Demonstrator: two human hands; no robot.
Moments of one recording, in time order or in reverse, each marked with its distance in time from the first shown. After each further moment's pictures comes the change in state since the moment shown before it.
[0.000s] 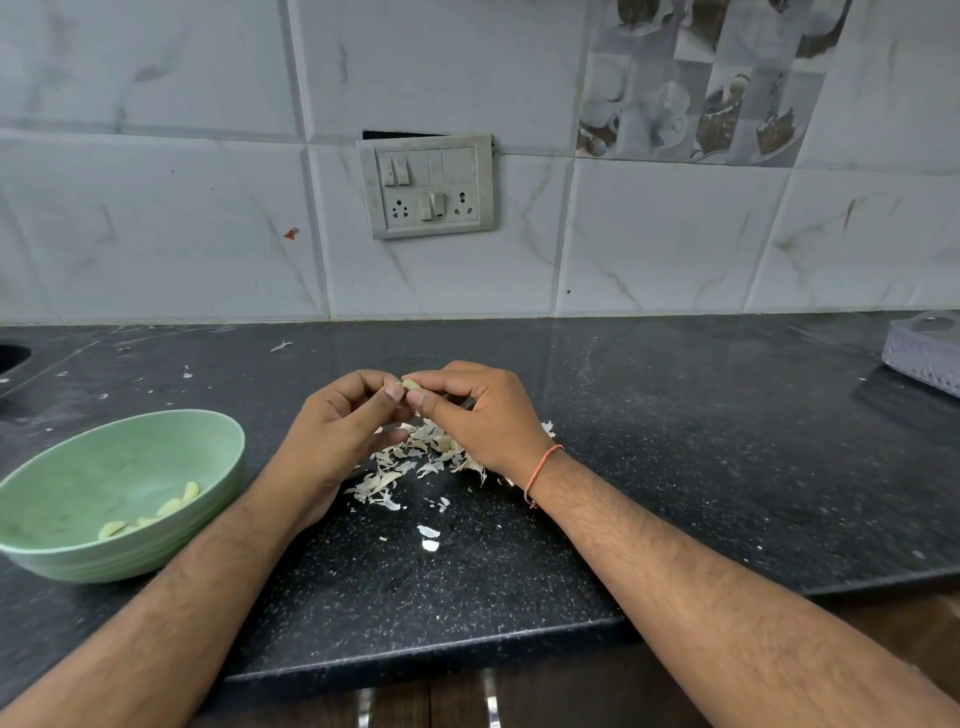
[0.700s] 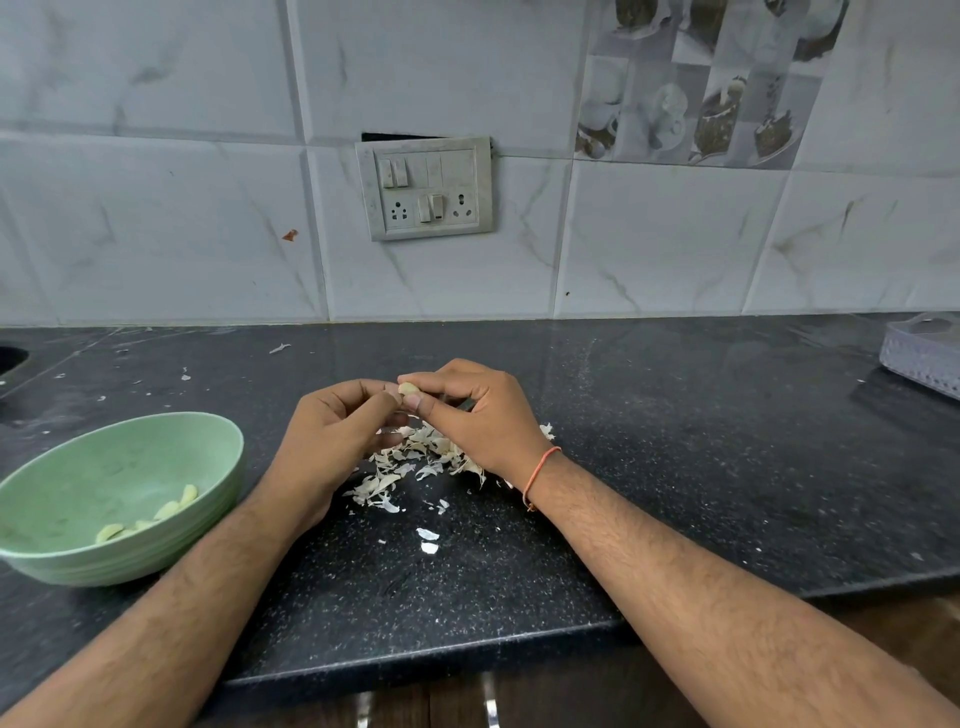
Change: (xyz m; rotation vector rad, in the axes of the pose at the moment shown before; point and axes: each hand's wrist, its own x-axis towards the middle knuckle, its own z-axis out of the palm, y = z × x) left_hand -0.001 0.002 0.006 0.098 0.121 -0.022; right_hand 0.000 -0.006 0.000 -0.010 0.013 -0.013
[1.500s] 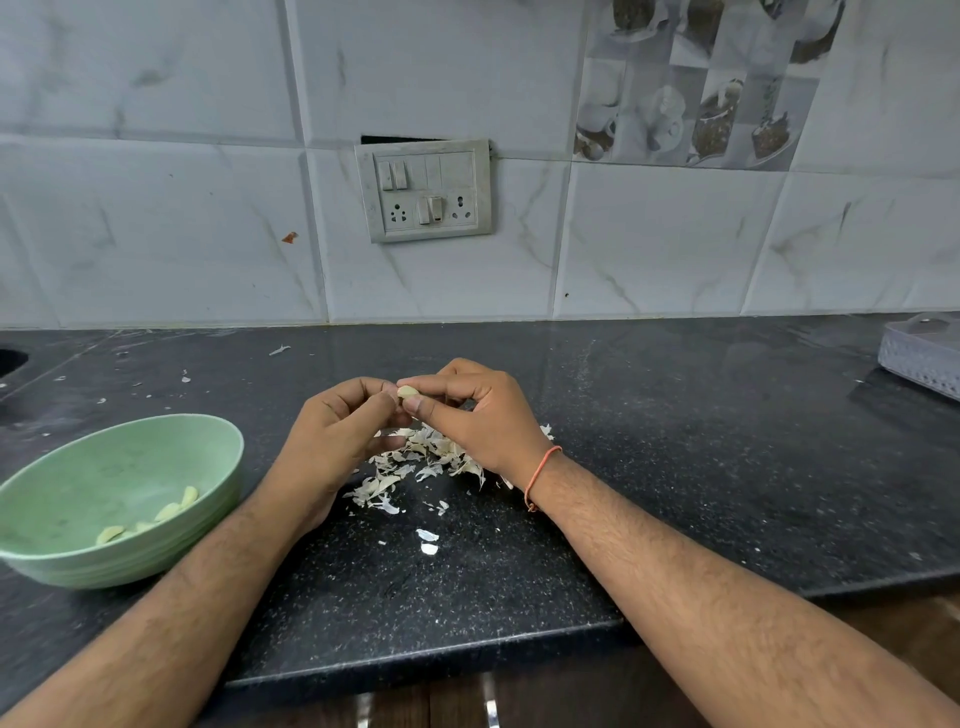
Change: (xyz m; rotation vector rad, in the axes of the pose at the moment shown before) left_hand 0.004 -0.007 -0.005 -0.025 -0.074 0.021; right_hand 0.000 -0.002 -0.002 0.033 -0.007 0.022
